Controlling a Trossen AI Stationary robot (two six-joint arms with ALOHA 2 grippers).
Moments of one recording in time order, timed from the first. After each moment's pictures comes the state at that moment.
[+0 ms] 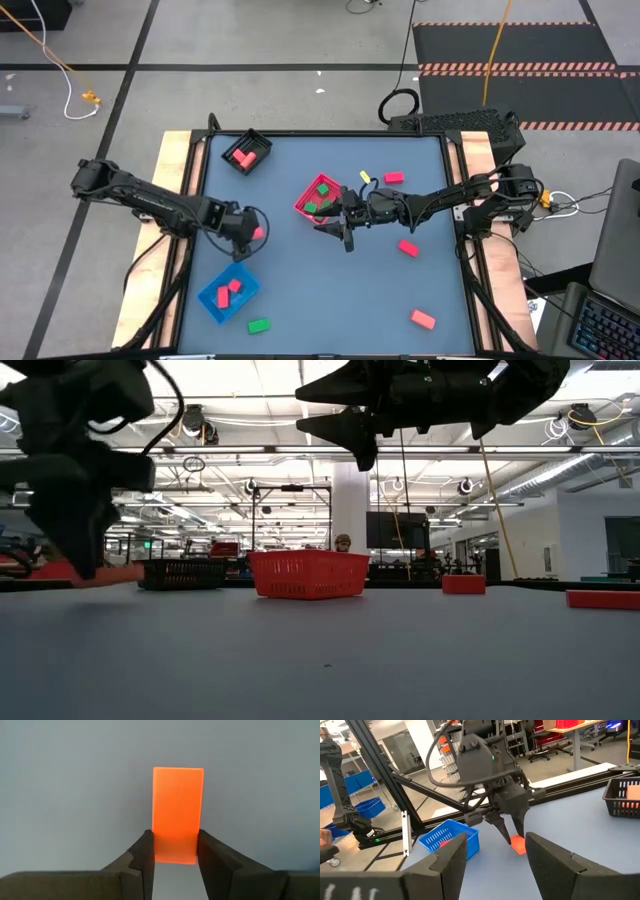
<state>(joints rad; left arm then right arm) -0.19 1.16 0.54 -0.63 -0.08 -0.53 0.05 1.60 0.76 0.75 -0.05 0.33</state>
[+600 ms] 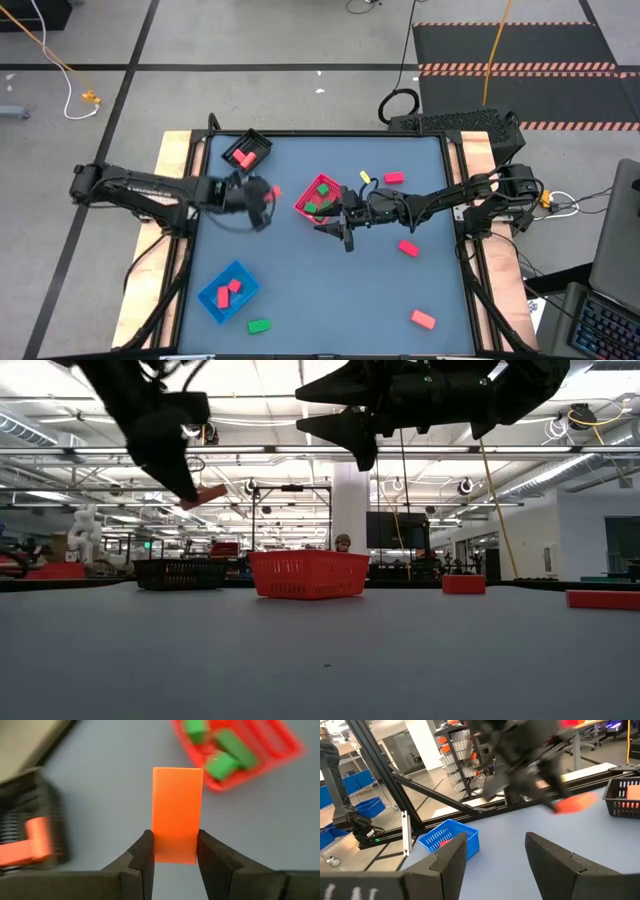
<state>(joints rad) -0.01 1.16 0.82 -0.69 -0.40 -0.40 0.05 1.60 0.76 0.75 -0.05 0.33</state>
